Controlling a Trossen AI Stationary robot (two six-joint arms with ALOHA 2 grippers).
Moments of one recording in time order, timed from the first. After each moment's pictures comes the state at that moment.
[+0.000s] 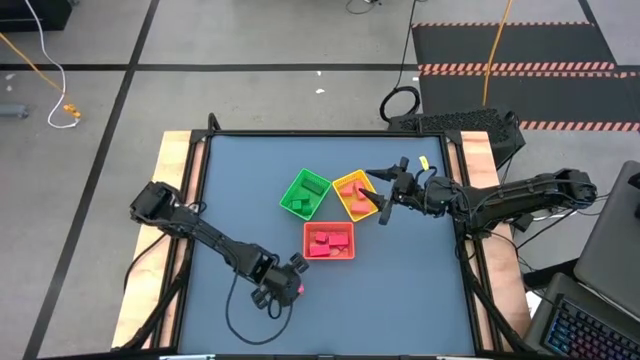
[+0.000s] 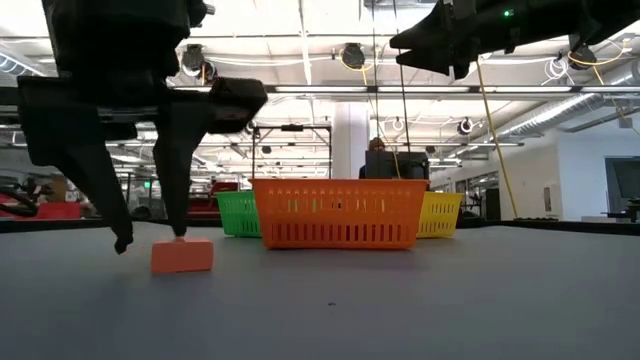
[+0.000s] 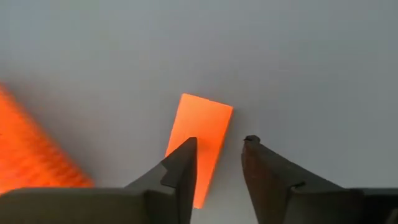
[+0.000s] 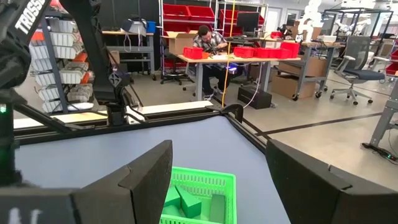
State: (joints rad) left arm -0.48 1.82 1.08 -0.41 -0.04 0.45; right arm 0.02 1.02 0.47 0.51 0.39 0.00
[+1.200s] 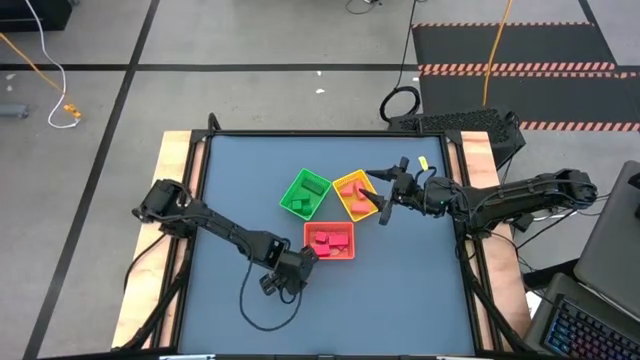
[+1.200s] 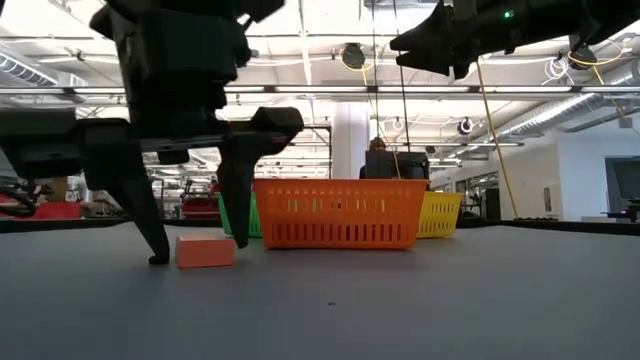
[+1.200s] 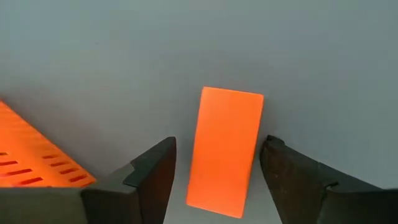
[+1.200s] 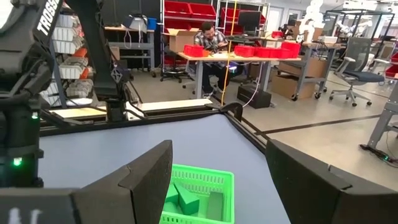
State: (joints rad) left arm -0.36 1.89 1.09 -0.39 0.07 0.65; right arm 0.02 1.02 0.47 0.50 0.39 -0.02
